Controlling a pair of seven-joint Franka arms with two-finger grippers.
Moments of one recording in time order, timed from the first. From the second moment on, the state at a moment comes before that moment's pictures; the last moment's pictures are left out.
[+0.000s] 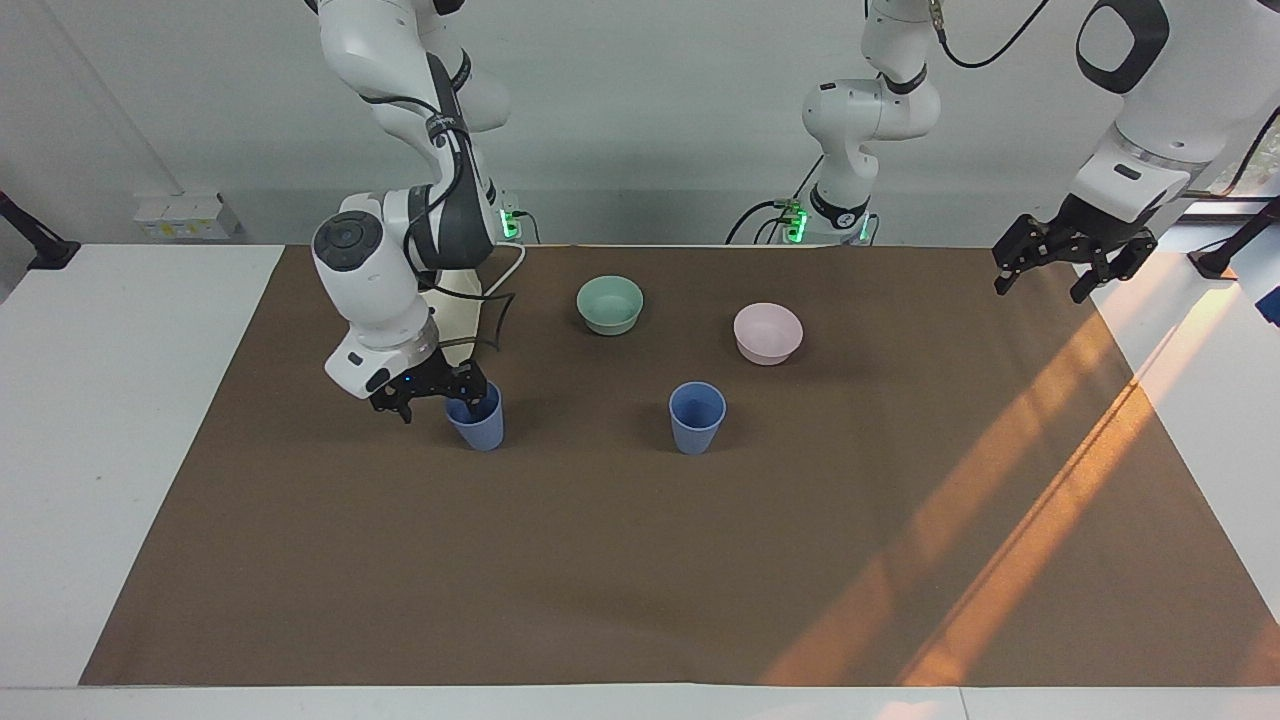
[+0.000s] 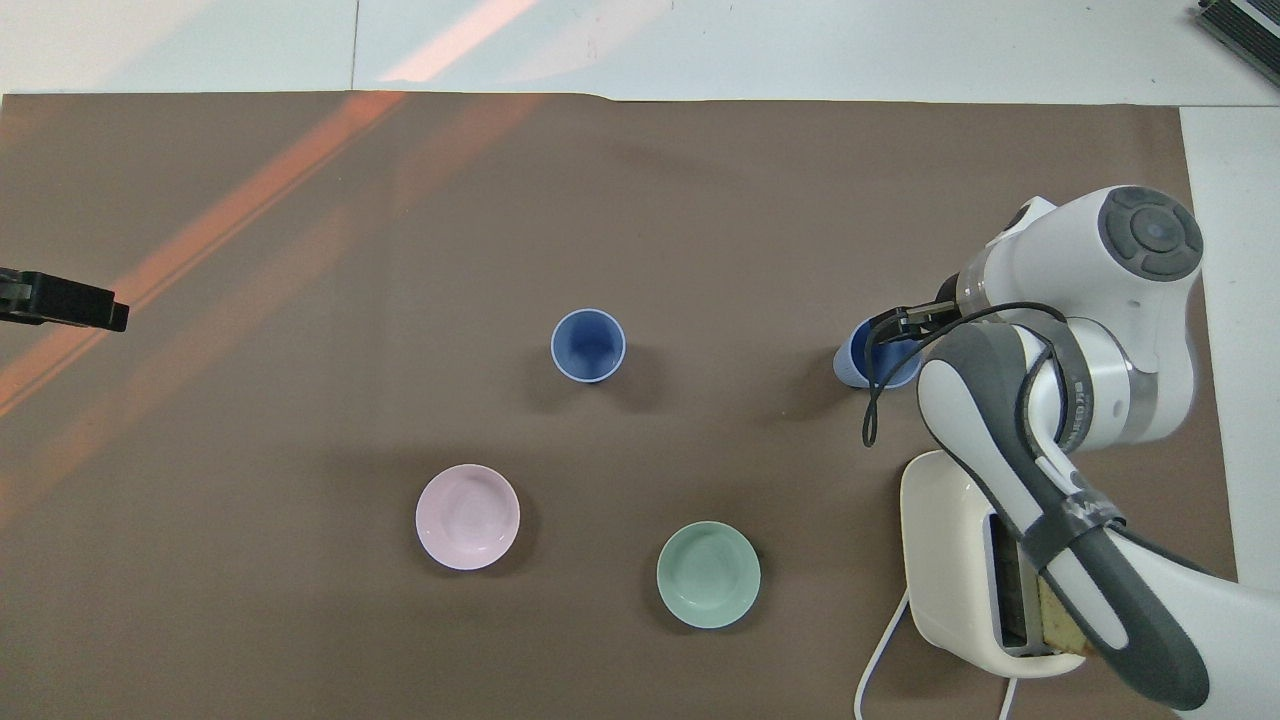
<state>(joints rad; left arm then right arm) -0.06 0.00 0.07 -1.59 -0.05 1.63 0.19 0.13 0.22 -0.02 -1.92 0.03 2.14 -0.03</state>
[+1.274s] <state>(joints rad) -0.05 -0.01 0.06 -1.57 -0.05 1.63 0.18 0.16 0.21 0.02 -1.68 0.12 2.01 0.06</state>
